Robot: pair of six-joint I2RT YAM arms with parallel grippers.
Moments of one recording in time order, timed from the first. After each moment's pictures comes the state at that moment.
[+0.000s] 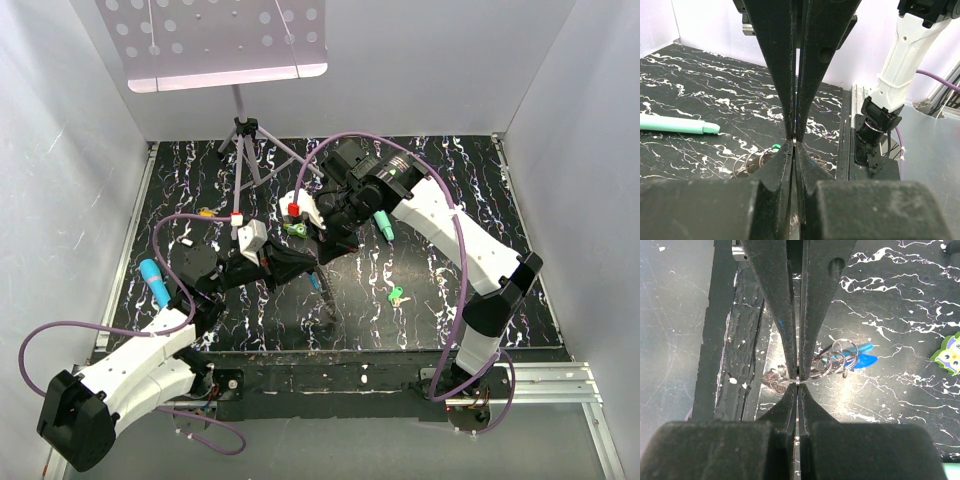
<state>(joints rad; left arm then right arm) -0.59 0.85 0.47 0.60 0.72 -0.29 0.88 1.76 2.04 -1.41 -0.67 -0.76</state>
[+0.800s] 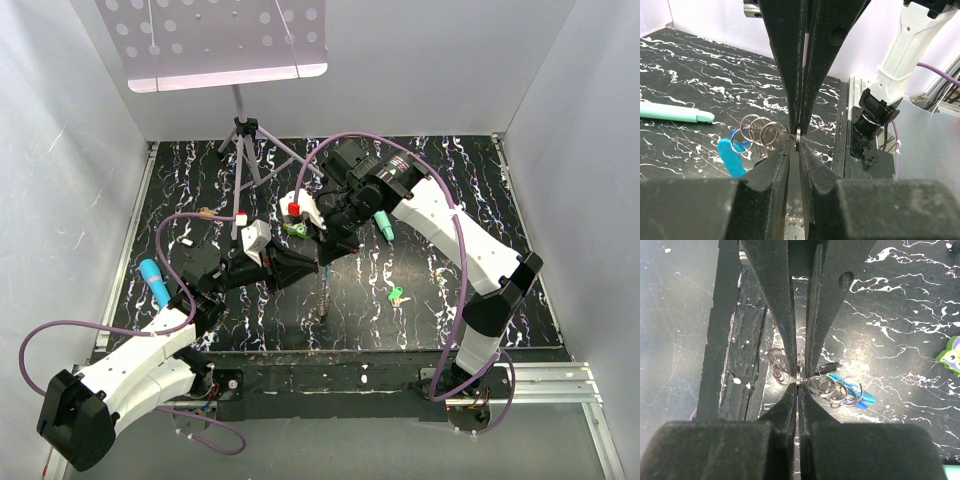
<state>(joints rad) -0.59 0.86 0.48 0.53 0.73 -0.28 0.88 1.76 2.04 -1.43 -0.68 -0.75</state>
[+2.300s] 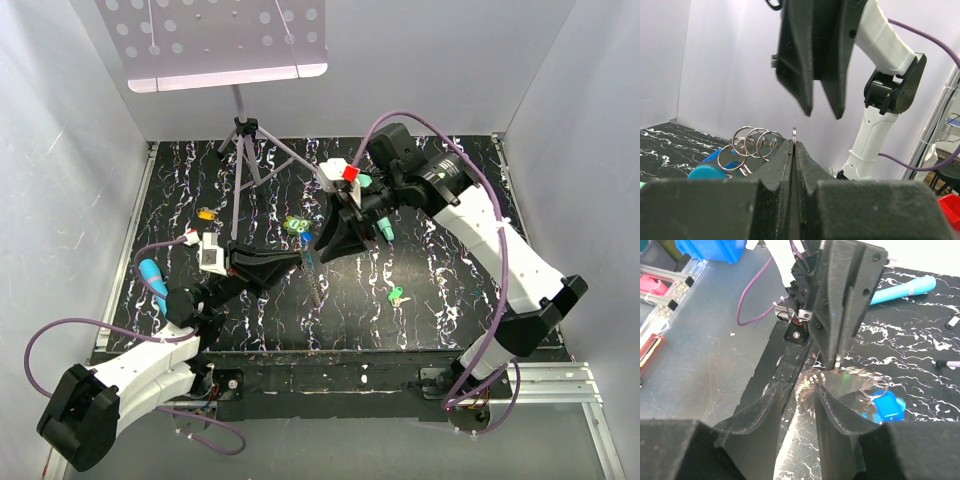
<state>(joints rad) -0.59 0.85 0.24 1.33 0.51 -0.69 0.75 1.55 1.88 -1.17 -1.17 -0.67</state>
